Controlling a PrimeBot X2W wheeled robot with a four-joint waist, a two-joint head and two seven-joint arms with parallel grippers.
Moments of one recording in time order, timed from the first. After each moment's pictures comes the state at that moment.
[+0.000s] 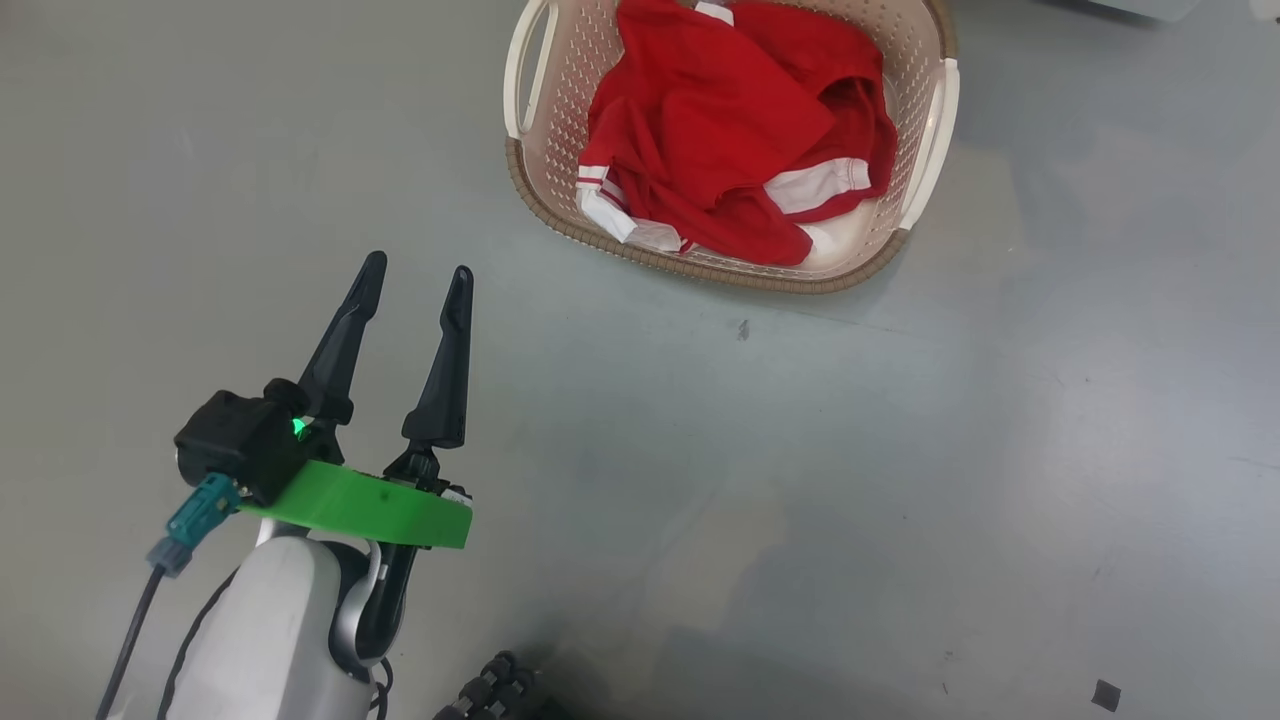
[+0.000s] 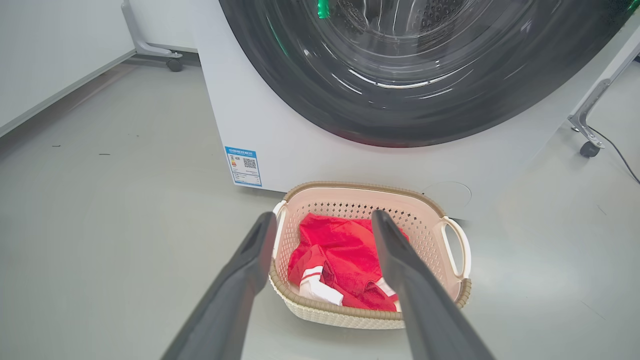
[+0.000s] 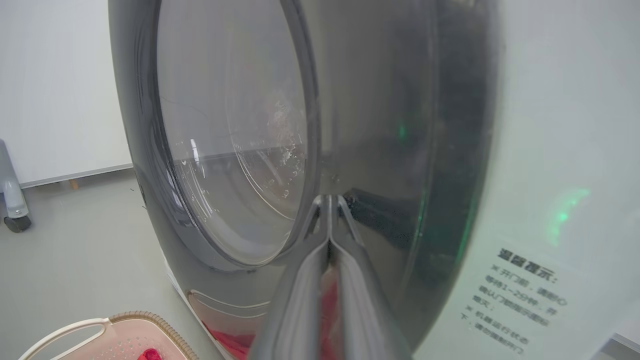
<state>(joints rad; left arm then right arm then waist) -0.31 0.05 -0.28 0.12 -0.47 -0.12 -0.26 -1.04 -0.47 0.34 0.36 0.29 0.13 -0.18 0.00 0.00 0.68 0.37</state>
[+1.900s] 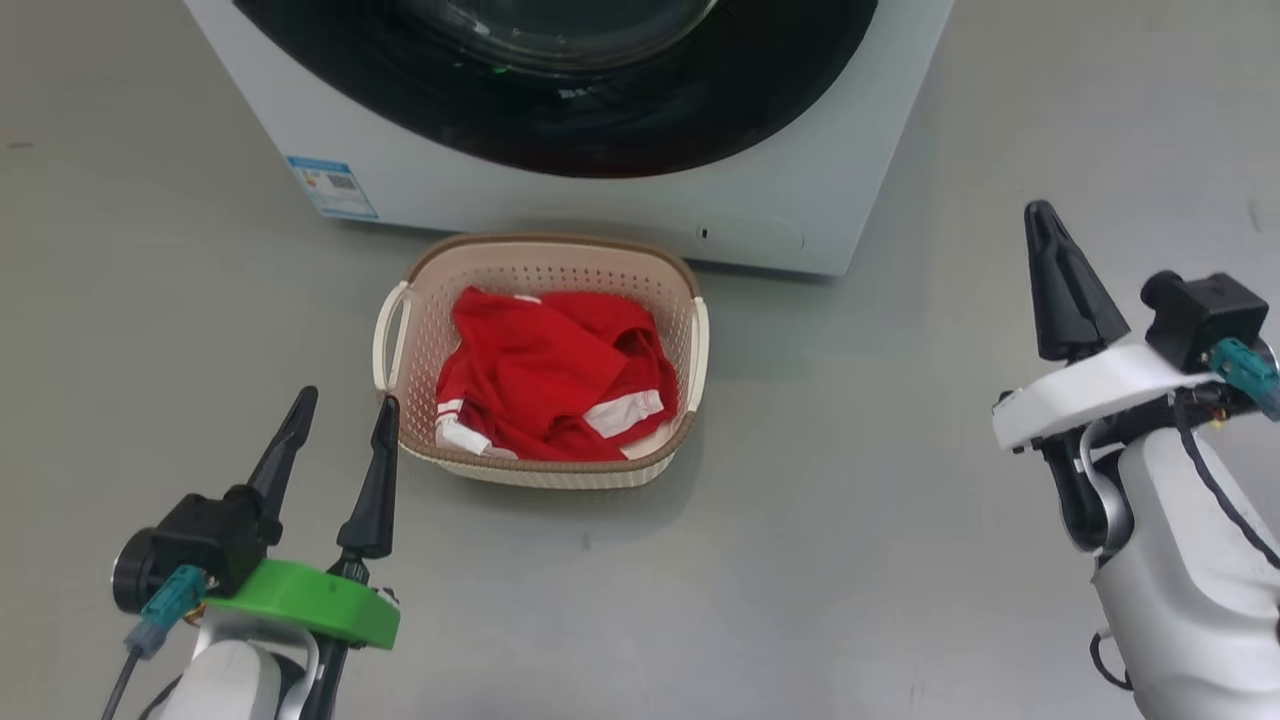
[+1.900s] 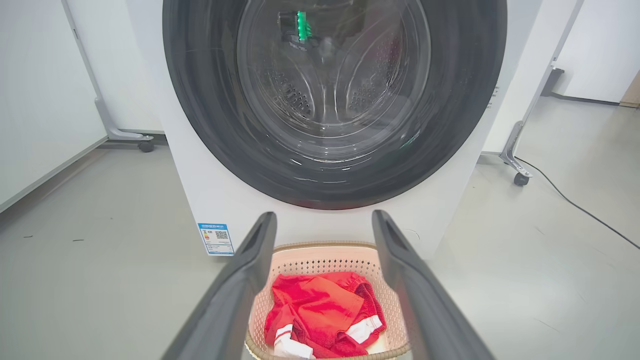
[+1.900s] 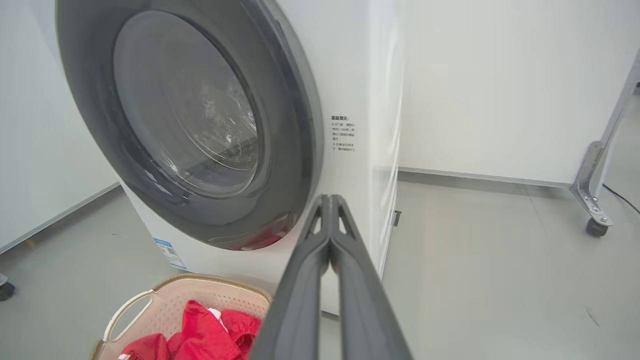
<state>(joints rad) -0.17 0.12 -0.21 0.21 -0.41 -0.12 -0.26 -0.44 -0.19 0.21 0.41 0.40 0.05 -0.25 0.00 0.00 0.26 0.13</state>
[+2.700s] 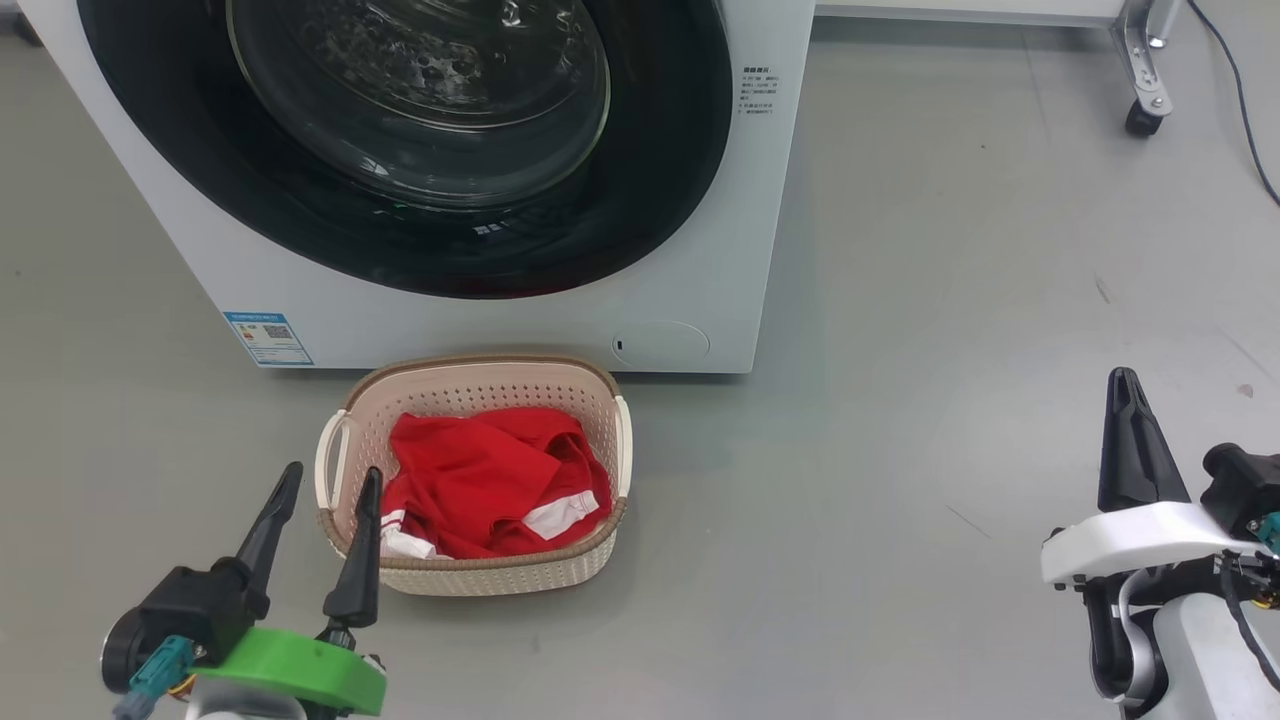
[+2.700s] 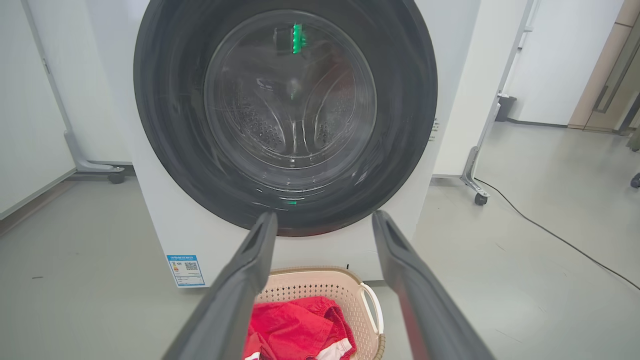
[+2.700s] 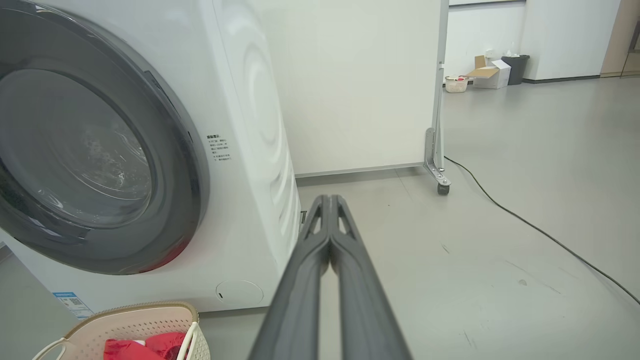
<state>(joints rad) -0.04 0.12 -0.17 0.18 -0.41 -0.12 -0.26 -0.11 -0.16 0.08 0.24 0.43 0.01 -0.25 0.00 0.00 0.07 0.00</state>
